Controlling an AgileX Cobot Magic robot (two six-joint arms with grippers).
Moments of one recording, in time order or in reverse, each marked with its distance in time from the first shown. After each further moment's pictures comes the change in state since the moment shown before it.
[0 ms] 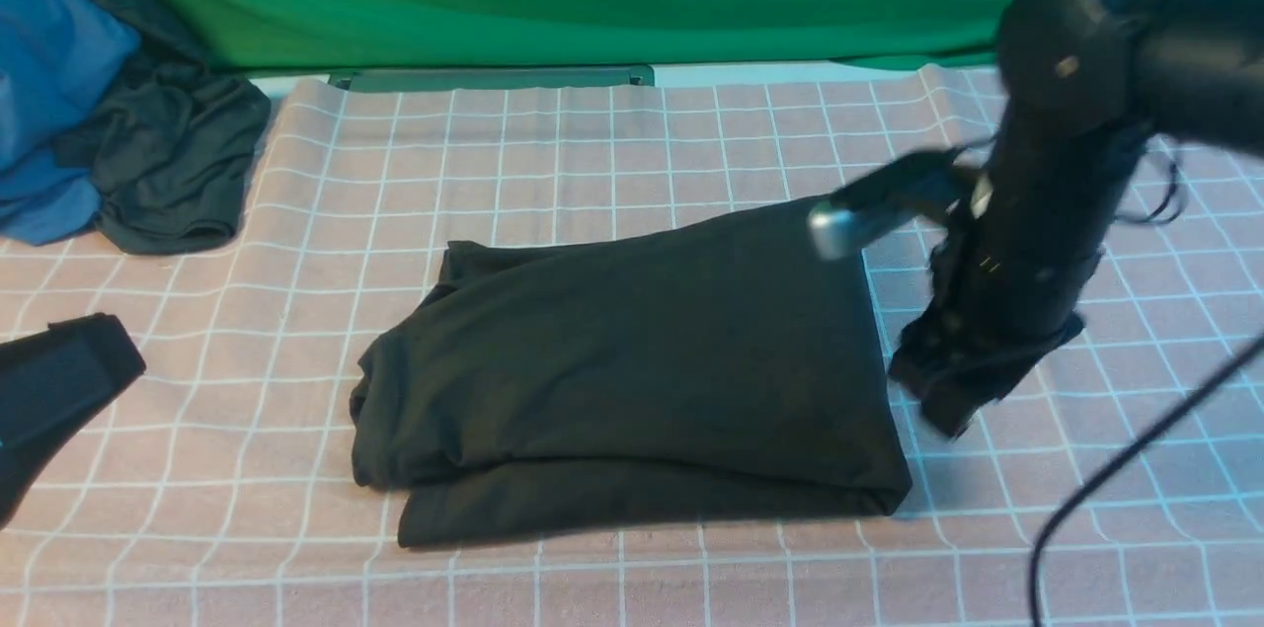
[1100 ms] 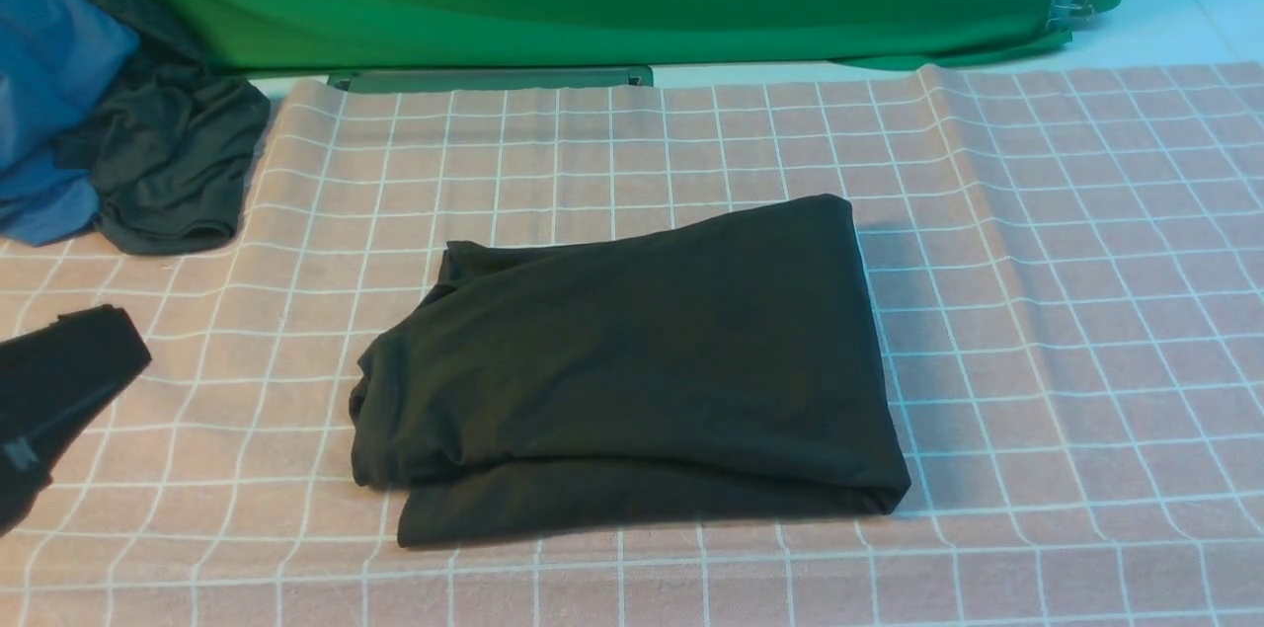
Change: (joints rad) right arm -0.004 -1.608 0.921 -0.065 -1.132 0.108; left arm 0.000 0.000 0.032 0.019 -0.068 0.094
